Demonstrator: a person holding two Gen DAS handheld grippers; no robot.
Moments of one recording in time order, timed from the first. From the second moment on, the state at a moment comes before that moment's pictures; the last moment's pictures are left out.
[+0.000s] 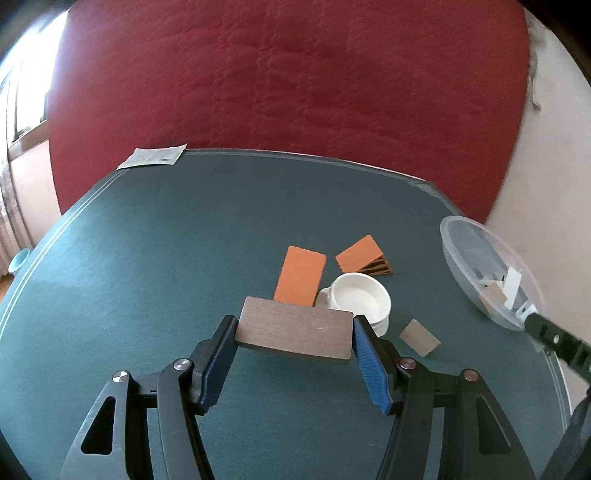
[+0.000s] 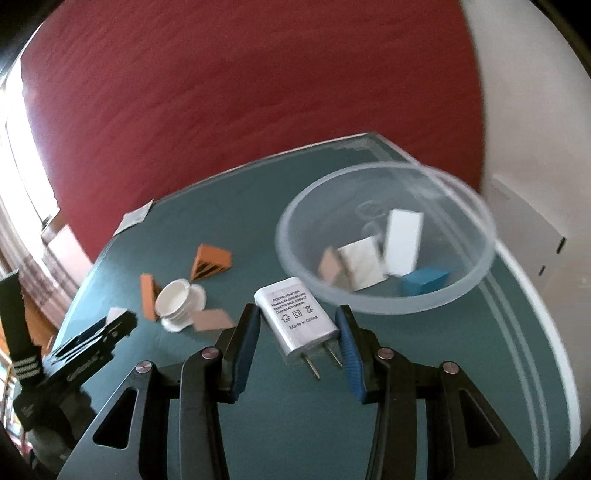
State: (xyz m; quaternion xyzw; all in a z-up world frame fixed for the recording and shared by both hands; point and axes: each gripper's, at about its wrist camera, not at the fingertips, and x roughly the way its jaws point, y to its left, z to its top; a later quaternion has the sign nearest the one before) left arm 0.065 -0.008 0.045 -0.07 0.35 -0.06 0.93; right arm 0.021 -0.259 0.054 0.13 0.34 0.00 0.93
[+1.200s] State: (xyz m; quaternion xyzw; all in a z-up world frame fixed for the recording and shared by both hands) left arm 0.063 -0.016 0.040 -0.05 0.36 -0.07 0.93; right arm 0.065 -0.330 0.048 0.11 0.31 -0.14 0.93
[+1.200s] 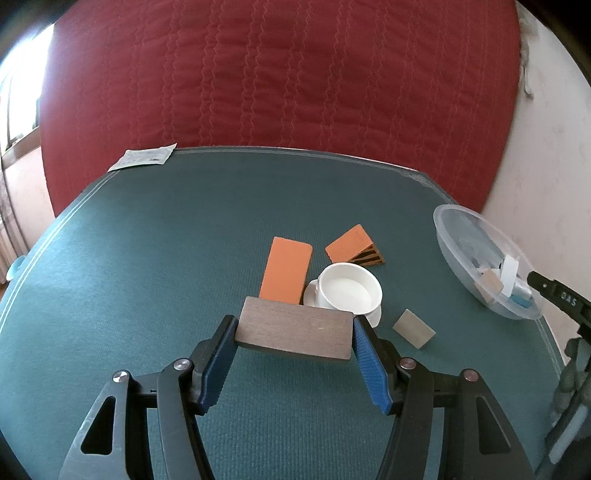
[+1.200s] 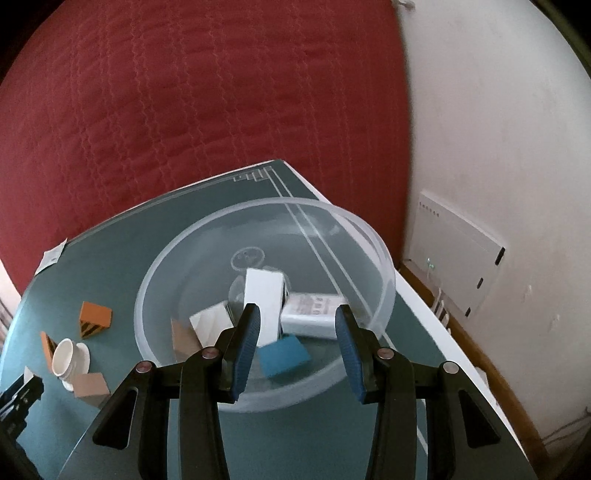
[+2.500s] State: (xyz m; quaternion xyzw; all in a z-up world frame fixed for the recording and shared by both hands) left arm 0.076 -0.129 0.077 0.01 0.35 -0.16 0.92; right arm -0.005 -0.369 0.036 0.17 0.27 -0.13 0.94
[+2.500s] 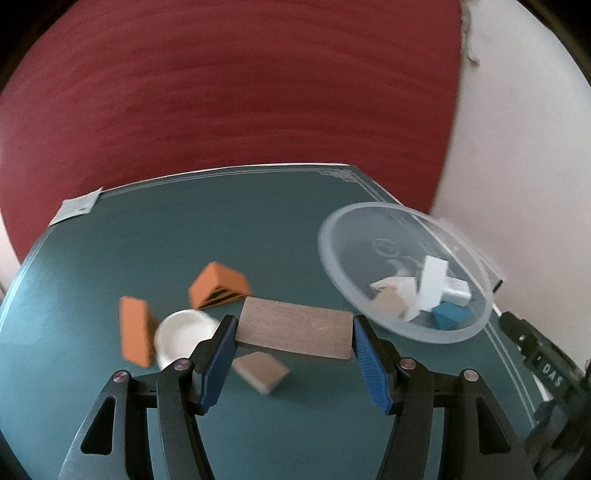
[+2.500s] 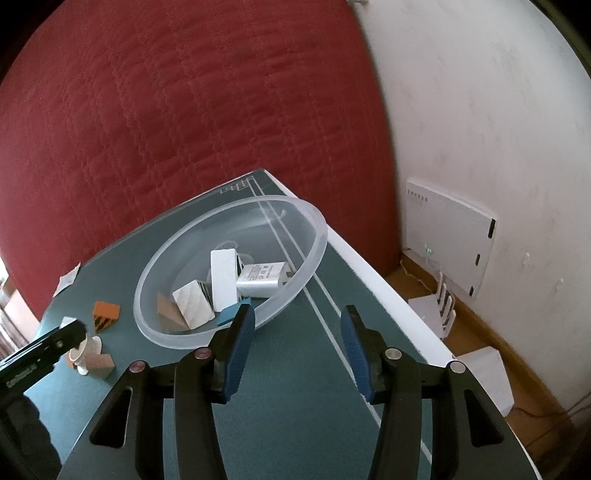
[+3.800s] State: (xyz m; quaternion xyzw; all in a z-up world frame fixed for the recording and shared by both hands) left arm 0.105 -0.207 0.071 0.05 0.36 -0.19 0.91; right arm -0.008 -0.371 0.031 0.19 0.28 -0.14 0.93
